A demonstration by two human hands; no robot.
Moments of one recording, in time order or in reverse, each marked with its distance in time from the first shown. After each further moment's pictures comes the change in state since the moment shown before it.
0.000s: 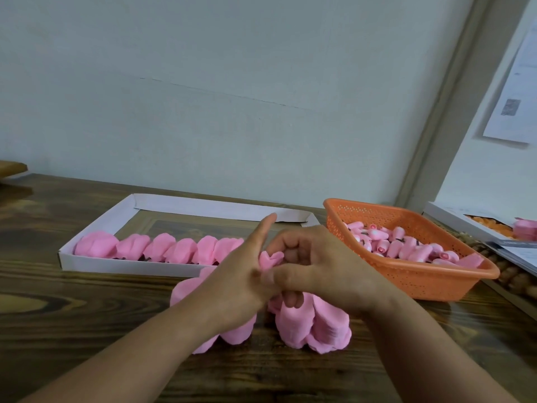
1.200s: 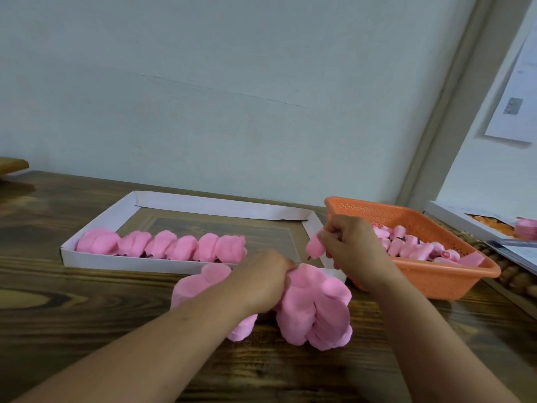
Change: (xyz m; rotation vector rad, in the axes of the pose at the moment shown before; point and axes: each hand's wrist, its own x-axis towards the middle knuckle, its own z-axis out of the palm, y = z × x) left_hand 0.042 -0.017 0.020 0.804 -0.282 -0.129; right_hand 0.016 0.058 -0.043 -0.542 0.584 0.094
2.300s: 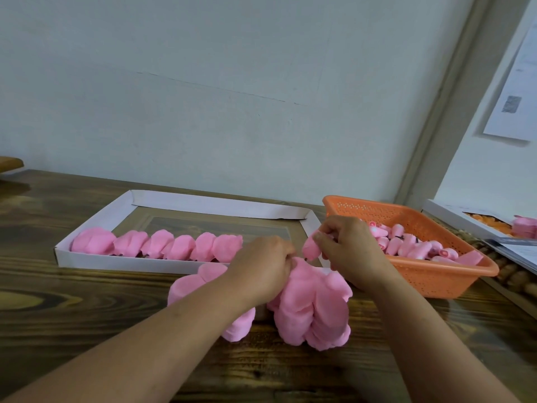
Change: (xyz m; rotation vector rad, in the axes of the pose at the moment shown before) left_hand -0.001 0.005 -0.006 -0.080 0.254 0.043; right_hand -0.001 -0.003 0.000 -0.011 -0.054 0.010
